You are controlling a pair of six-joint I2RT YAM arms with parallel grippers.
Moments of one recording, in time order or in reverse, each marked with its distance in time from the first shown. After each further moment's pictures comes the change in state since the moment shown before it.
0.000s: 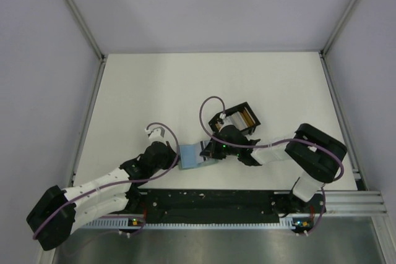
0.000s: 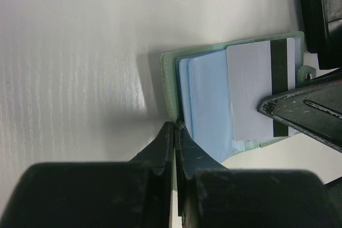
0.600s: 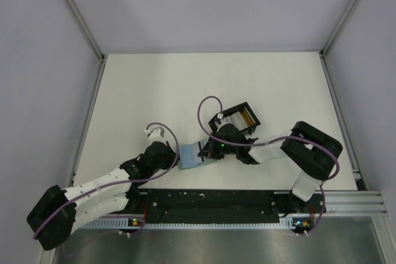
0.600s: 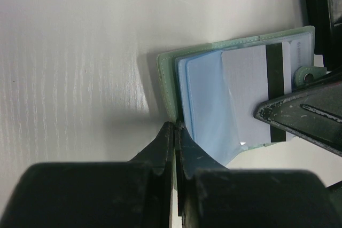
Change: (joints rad) left arm 0.001 0.005 -0.002 -0.001 -0.004 0.000; right arm -0.007 0.056 0.037 0.021 -0.074 0.003
